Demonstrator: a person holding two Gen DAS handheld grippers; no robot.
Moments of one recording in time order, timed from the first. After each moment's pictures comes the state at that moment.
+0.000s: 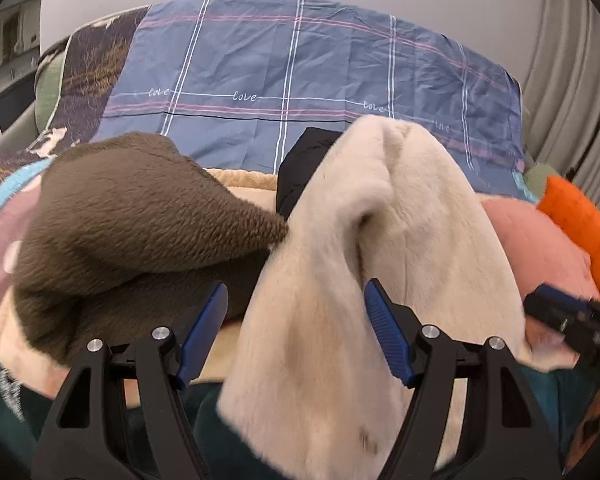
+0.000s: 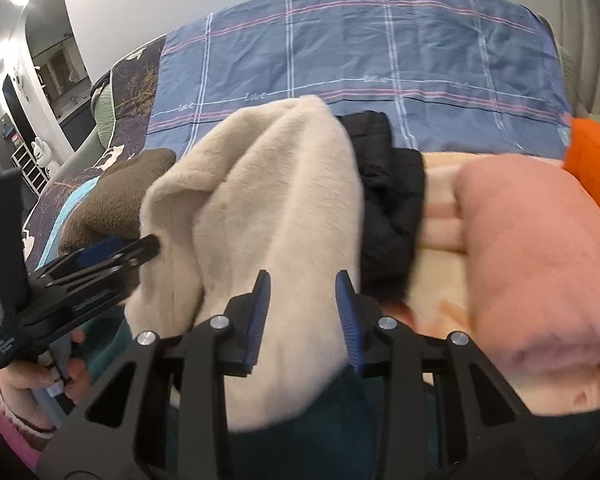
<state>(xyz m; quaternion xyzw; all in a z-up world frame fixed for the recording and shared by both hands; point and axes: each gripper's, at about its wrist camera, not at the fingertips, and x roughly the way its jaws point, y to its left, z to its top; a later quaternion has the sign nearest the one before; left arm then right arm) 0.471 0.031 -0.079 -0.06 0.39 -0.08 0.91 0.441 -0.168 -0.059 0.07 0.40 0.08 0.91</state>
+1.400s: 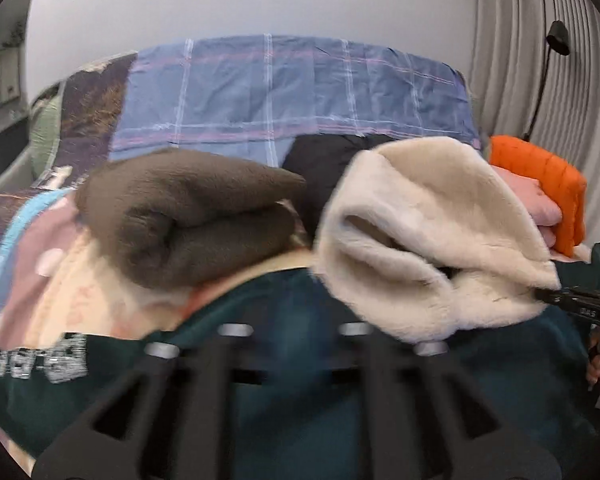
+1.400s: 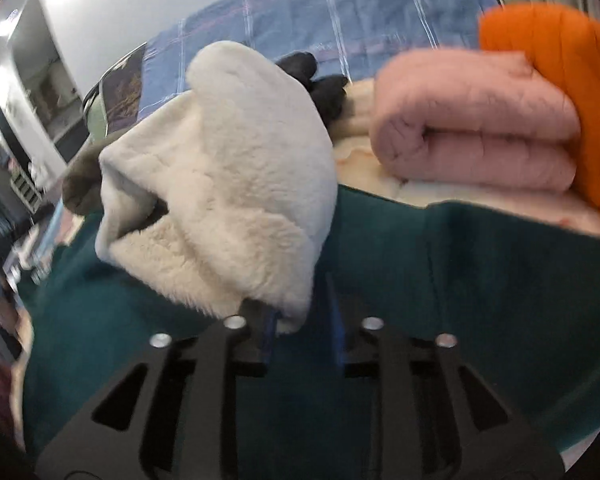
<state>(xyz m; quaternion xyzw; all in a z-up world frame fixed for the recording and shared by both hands) 0.327 0.091 -0.073 0.00 0.33 -0.15 0.93 0.292 -0.249 -0.124 0.13 0.41 0.05 0.90</state>
